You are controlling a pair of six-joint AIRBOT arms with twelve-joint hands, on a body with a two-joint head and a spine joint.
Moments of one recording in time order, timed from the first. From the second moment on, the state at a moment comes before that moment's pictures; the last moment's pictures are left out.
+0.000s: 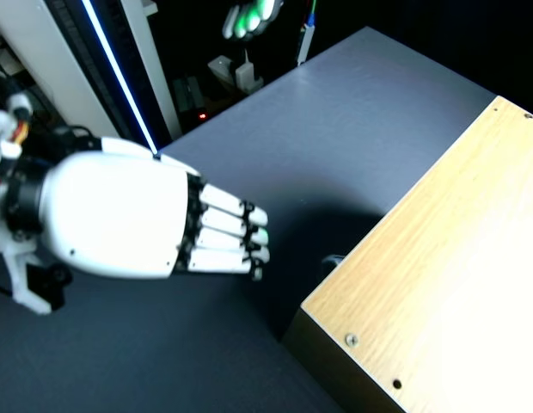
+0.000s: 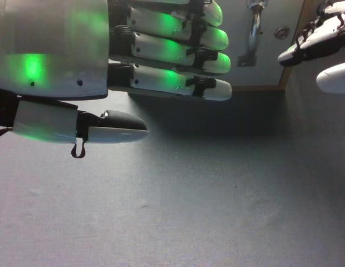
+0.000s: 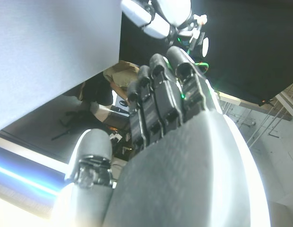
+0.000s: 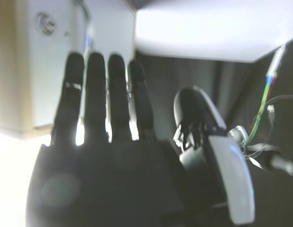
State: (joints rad) left arm -0.02 -0.77 1.06 1.50 -1.03 0.15; right arm -0.17 -0.85 1.24 -1.59 0.46 0.59
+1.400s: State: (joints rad) left arm -0.02 -0.77 1.06 1.50 -1.03 0.15; right arm -0.29 -0.85 1.31 -1.17 0.50 0.27
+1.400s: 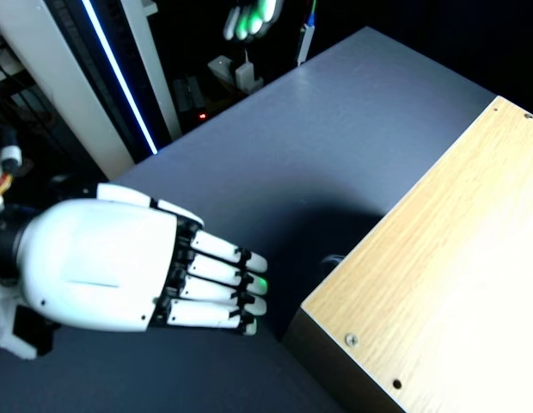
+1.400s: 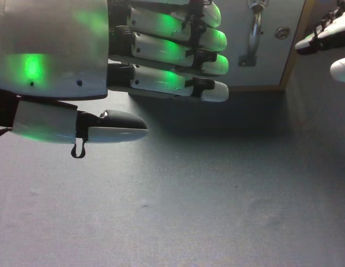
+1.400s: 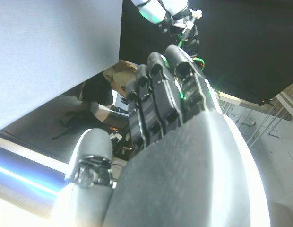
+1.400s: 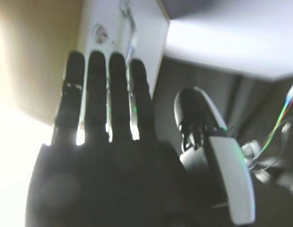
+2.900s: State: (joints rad) left arm -0.02 -0.77 1.06 1.50 -1.03 0.15; right arm -0.33 -0.89 1.43 -1.18 0.33 1.24
